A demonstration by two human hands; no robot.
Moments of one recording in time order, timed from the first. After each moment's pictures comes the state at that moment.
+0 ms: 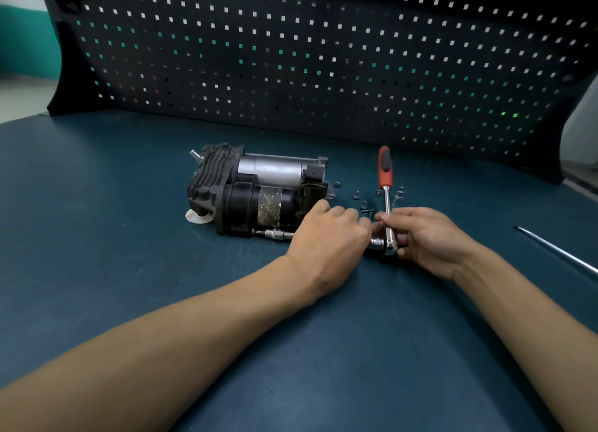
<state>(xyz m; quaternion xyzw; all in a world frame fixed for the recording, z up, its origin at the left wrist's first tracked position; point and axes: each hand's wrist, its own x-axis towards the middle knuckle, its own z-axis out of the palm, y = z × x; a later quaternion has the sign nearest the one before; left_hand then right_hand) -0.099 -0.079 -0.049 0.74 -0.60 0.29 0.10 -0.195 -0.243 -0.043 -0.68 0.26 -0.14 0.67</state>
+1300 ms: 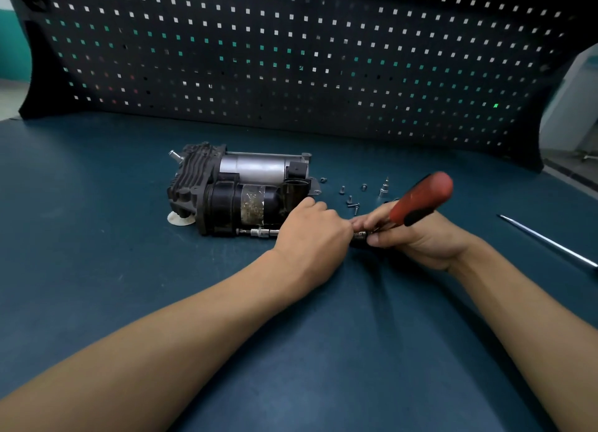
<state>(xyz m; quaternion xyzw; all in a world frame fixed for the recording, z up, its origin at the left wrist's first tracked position) -0.098 -0.085 -0.044 0.77 -0.59 0.24 0.00 -0.212 -0.234 -0.035 -0.77 0.07 -0.13 0.62</state>
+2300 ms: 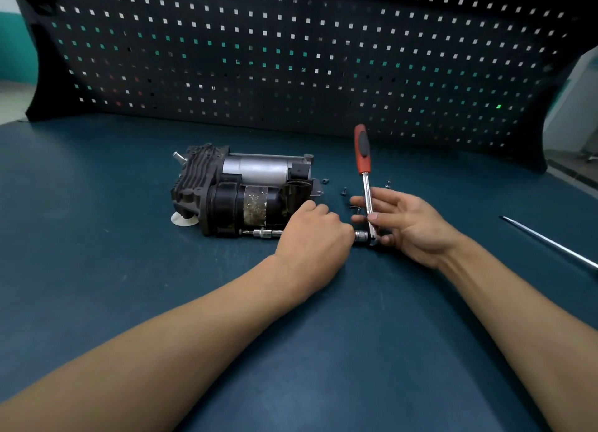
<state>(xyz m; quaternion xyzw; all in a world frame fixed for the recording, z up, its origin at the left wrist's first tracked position) -0.097 -0.083 -0.051 0.76 -0.59 0.25 0.01 -0.194 -0.247 -0.045 -0.67 0.17 -0.18 0.69</state>
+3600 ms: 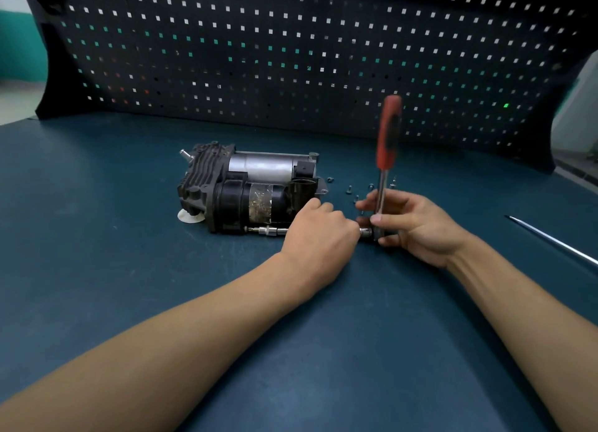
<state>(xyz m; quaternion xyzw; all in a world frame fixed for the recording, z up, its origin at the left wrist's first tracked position) -0.098 -0.085 -0.051 0.77 -0.59 0.25 0.02 -0.199 -0.243 -0.043 -0.68 0.15 -0.17 0.69</state>
